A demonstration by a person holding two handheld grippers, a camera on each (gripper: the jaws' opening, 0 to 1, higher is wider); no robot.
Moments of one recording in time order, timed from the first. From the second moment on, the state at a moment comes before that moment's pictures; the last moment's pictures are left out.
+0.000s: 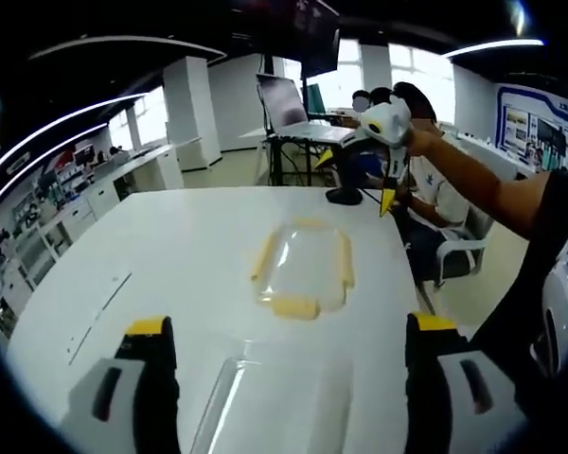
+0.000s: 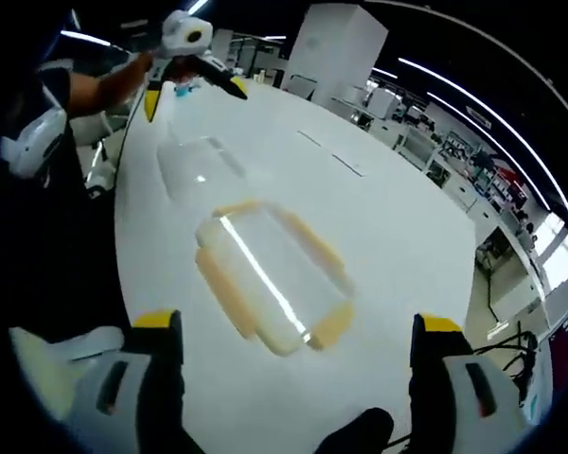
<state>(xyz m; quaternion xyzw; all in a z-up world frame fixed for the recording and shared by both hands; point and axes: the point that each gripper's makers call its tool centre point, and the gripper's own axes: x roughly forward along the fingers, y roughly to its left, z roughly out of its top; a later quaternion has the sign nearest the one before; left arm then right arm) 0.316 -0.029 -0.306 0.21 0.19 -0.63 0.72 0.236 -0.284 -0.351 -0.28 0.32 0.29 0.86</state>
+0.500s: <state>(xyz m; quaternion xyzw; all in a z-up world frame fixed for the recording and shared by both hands) 0.323 -0.036 -0.305 0.23 0.20 -0.62 0.72 0.246 -0.314 -0.354 -0.28 0.34 0.29 0.85</state>
